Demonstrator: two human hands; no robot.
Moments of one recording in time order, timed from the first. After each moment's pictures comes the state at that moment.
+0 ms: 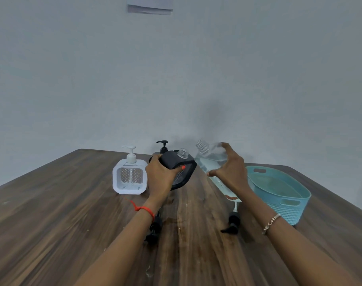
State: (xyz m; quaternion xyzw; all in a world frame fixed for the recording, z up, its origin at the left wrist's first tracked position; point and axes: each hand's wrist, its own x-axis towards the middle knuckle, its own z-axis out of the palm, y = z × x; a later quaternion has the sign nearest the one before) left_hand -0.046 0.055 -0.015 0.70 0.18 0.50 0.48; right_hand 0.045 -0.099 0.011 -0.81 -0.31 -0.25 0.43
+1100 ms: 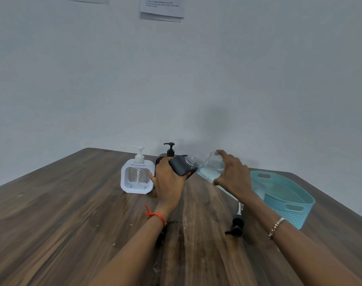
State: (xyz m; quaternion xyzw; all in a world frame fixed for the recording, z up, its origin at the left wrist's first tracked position) left_hand -0.053 0.044 -0.027 0.70 0.19 0.55 0.41; right_hand 0.024 -0.096 0.018 -0.89 -0.32 -0.25 0.22
